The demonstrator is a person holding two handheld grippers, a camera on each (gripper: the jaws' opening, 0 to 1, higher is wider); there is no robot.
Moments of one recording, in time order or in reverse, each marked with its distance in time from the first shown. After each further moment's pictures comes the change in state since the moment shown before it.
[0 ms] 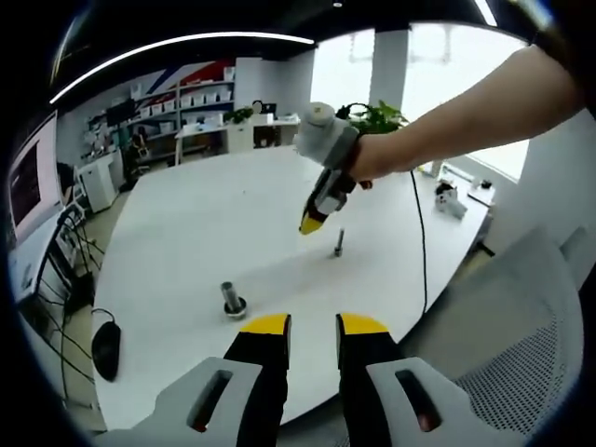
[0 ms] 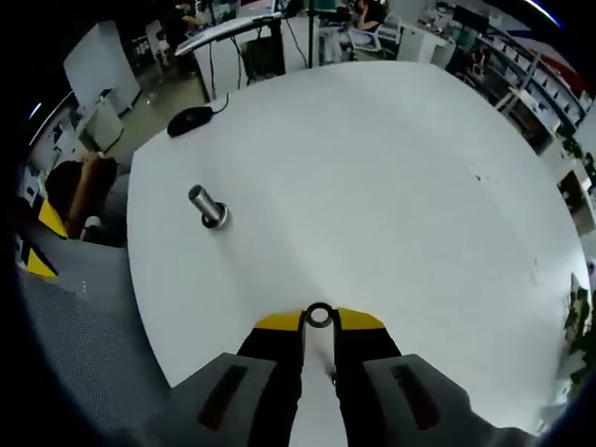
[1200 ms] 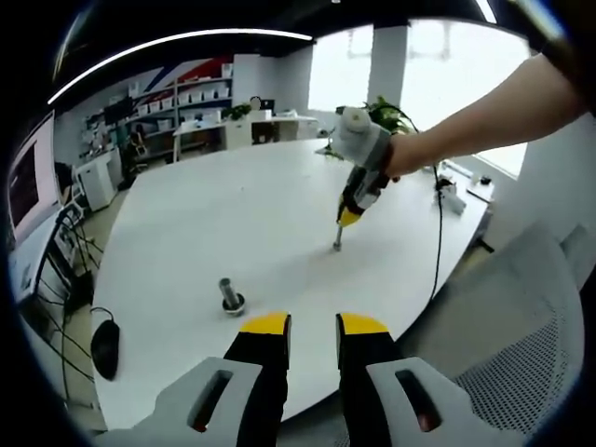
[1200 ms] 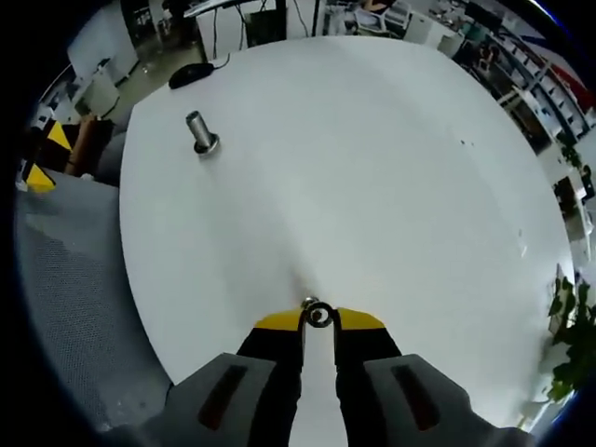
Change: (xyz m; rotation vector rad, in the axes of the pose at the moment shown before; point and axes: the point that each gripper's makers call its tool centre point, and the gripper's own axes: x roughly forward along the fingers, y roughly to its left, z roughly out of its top) left arm 0.001 -0.001 -0.004 0.002 0.022 -0.004; right arm -0.012 -0.020 -0.066 -0.077 0.119 -0.042
